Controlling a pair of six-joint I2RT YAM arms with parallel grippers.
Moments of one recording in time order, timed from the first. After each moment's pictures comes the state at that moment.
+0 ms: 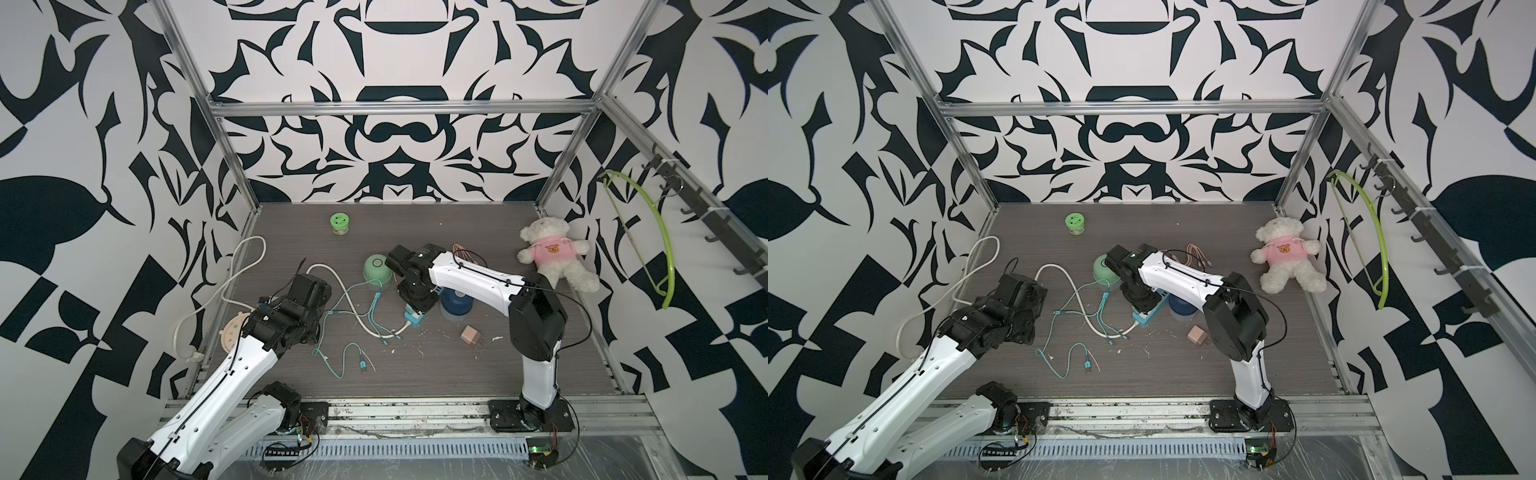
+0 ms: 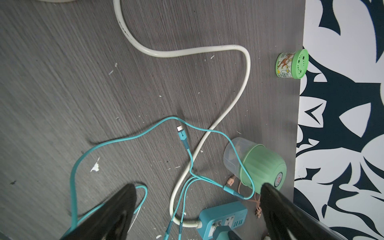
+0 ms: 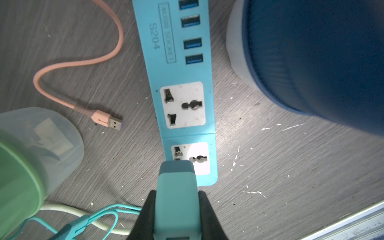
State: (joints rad) left arm -0.52 0.87 0.80 -0.91 -0.28 -1.70; right arm 0.83 1.95 1.59 -1.12 0.06 1.66
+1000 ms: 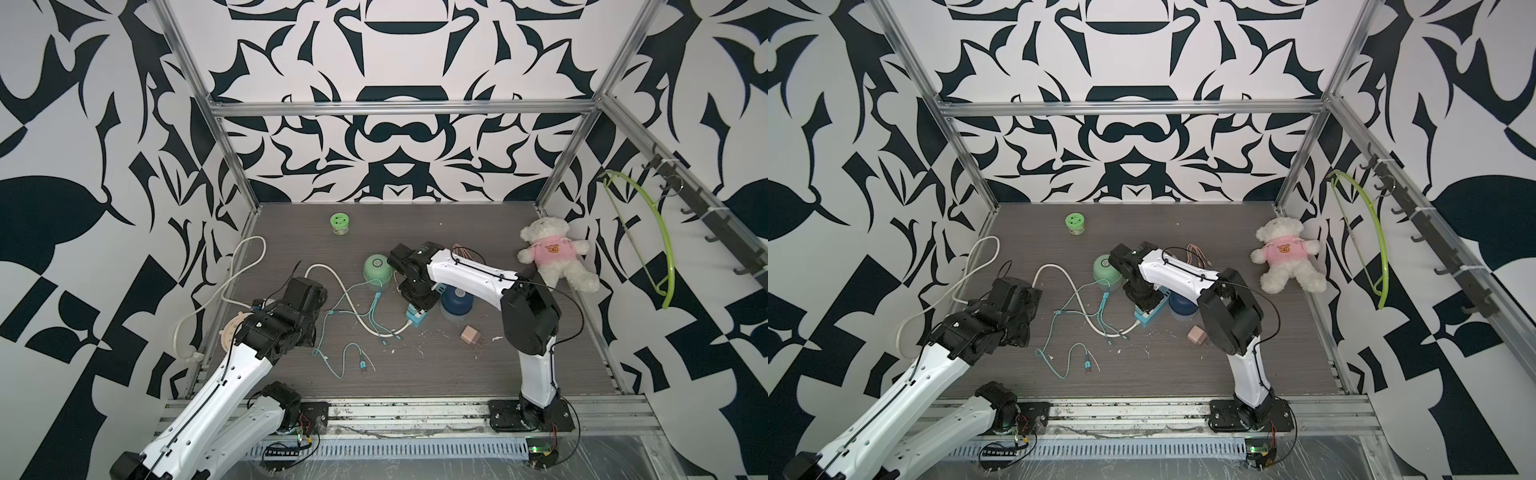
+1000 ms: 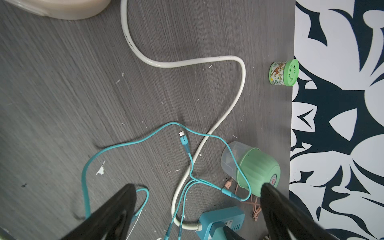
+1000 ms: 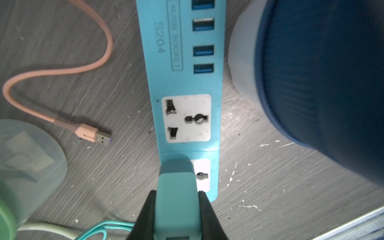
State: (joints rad) left arm -0.52 0.82 0.80 -0.95 -0.32 -1.71; right arm 0.79 2.00 1.60 -1.13 0.05 1.58
